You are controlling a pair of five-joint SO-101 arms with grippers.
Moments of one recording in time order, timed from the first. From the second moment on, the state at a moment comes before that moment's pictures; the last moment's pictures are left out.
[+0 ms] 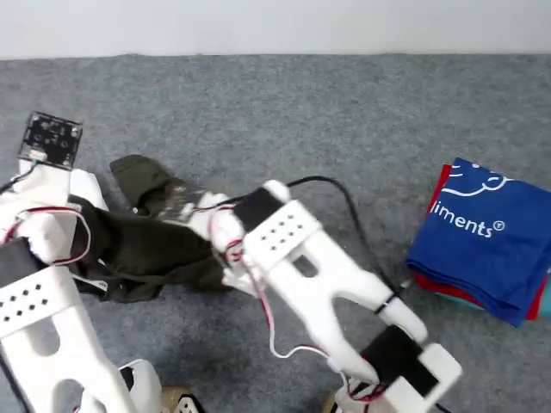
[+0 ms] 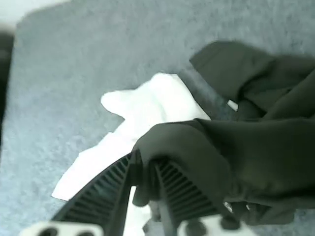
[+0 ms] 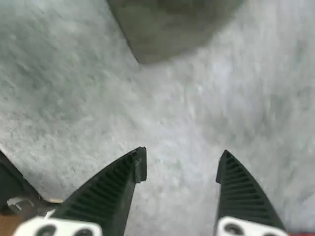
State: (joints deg) left arm -30.9 -38.6 31.2 70.1 -29.1; right arm -47.0 -0.8 5.3 91.4 22.8
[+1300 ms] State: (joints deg) left arm -33.1 -38.6 35.7 66.5 -29.1; right arm -52.3 33.9 -21.2 89.7 23.3
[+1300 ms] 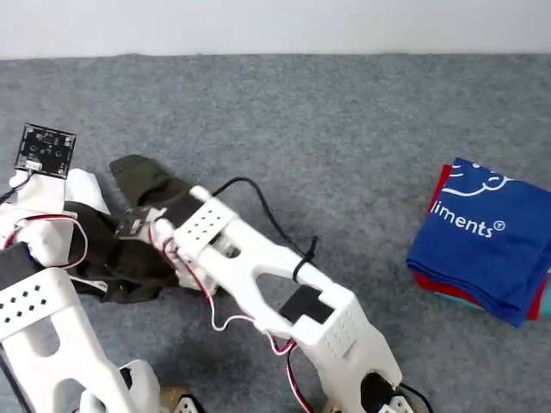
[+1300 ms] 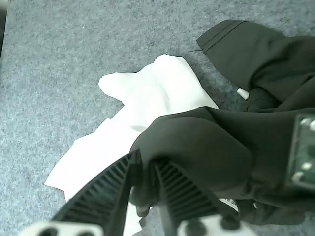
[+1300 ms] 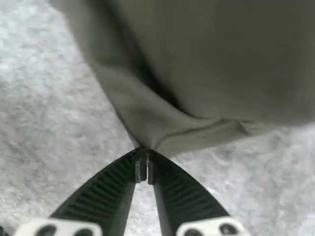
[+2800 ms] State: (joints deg) left arm -33.1 -38.6 29.3 67.8 -29.1; right arm -44.9 44.9 -42.7 100.3 24.5
